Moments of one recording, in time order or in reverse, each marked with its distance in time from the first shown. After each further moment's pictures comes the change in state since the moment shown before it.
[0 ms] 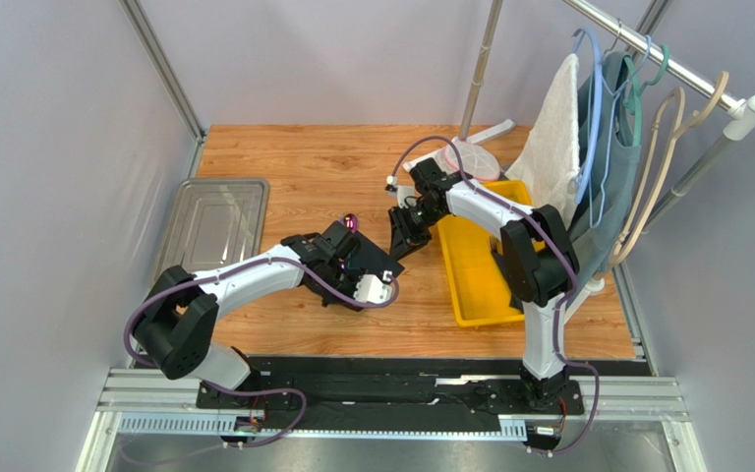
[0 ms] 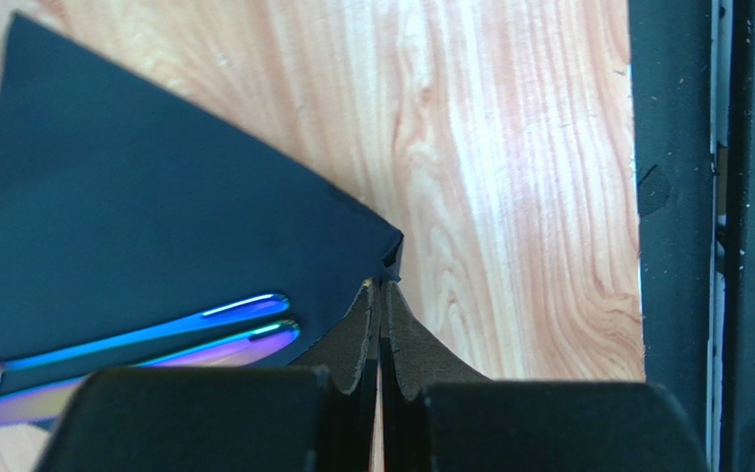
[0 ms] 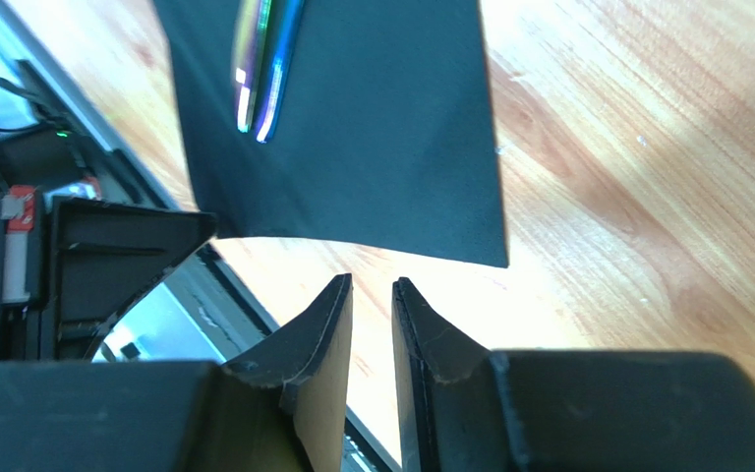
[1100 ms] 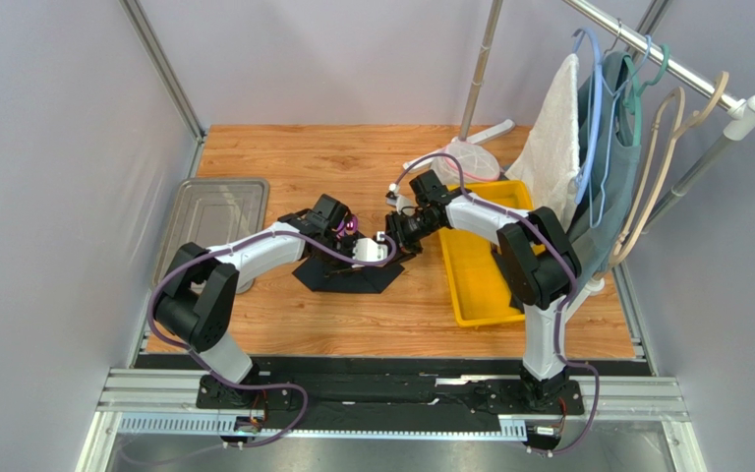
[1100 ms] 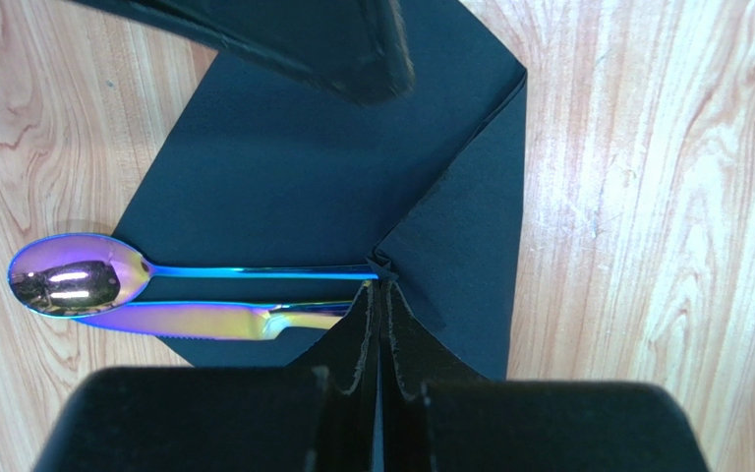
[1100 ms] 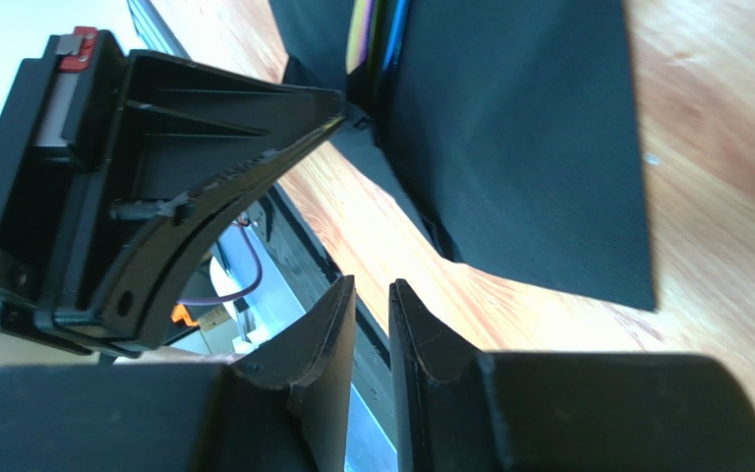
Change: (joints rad) left arm 0.182 0.151 0.119 0.143 -0.024 -0.016; right arm 0.008 -0.036 -0.167 0.264 -0.213 0.312
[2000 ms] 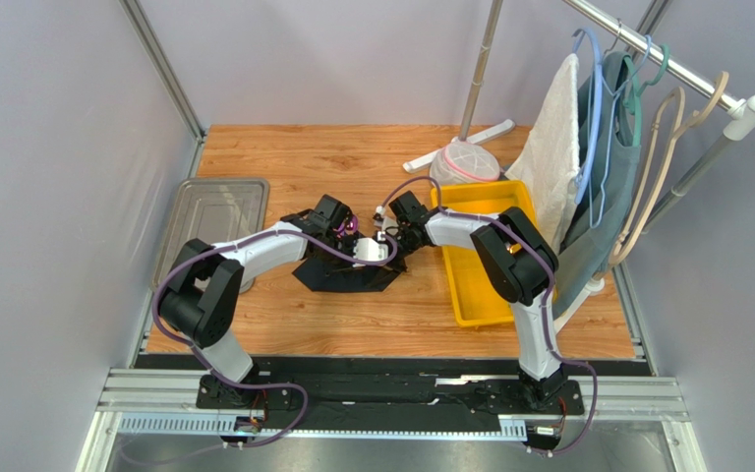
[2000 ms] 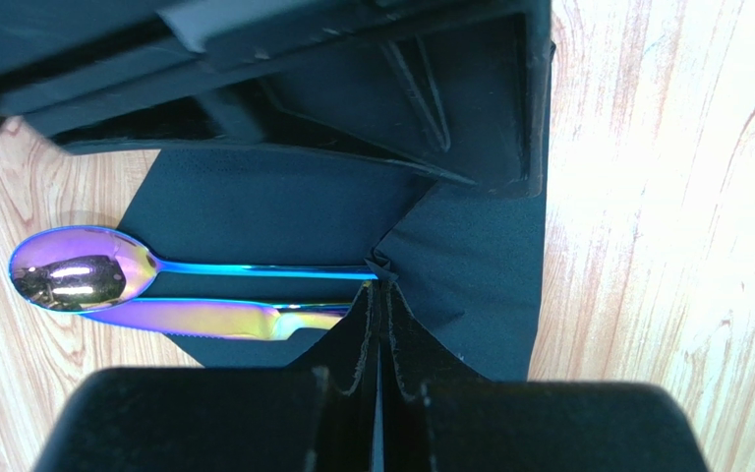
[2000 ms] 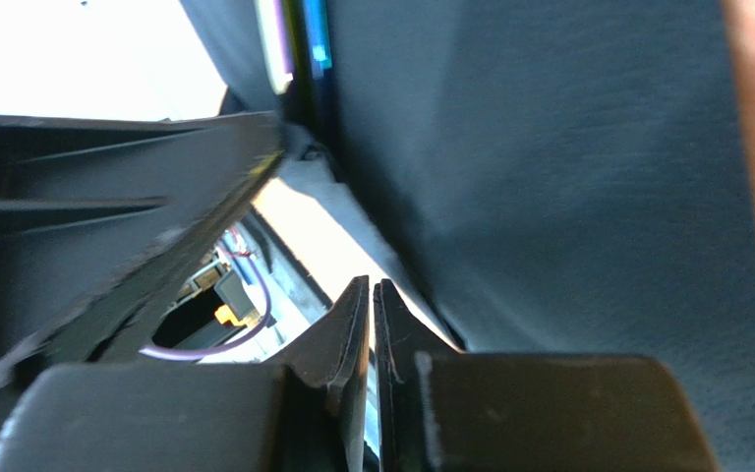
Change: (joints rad) left arm 0.005 0.032 0.000 0.035 -0.038 -0.001; right arm 0.106 0.101 -0.048 0.165 0.047 0.218
